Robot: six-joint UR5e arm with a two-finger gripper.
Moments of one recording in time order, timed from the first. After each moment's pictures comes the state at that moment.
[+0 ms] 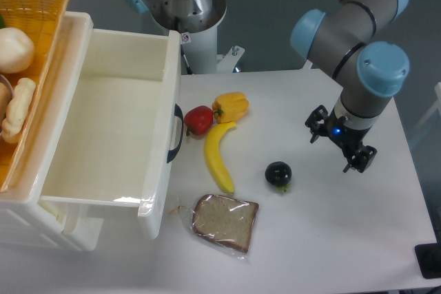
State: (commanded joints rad) arm 2.74 -2.03 -1.44 -1.22 1.52 1.57
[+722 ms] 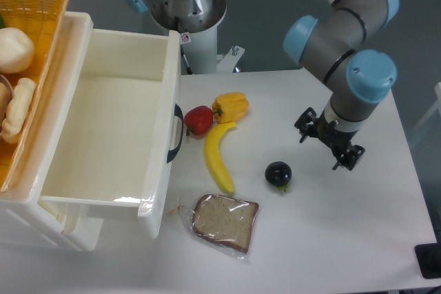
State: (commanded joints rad) arm 2.72 -2.01 -1.59 -1.17 1.52 1.39
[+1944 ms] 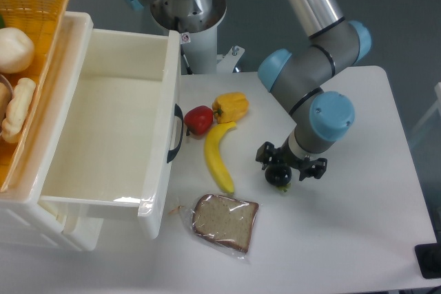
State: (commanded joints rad) arm 2.63 -2.12 -1.59 -1.14 1.48 0.86
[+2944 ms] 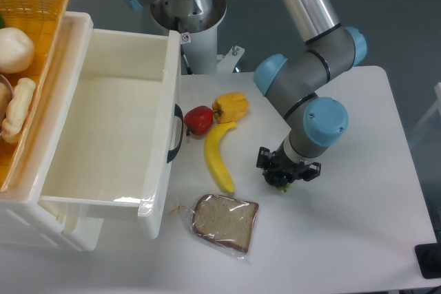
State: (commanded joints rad) arm 2.63 -2.10 -1.54 -1.14 1.49 0.89
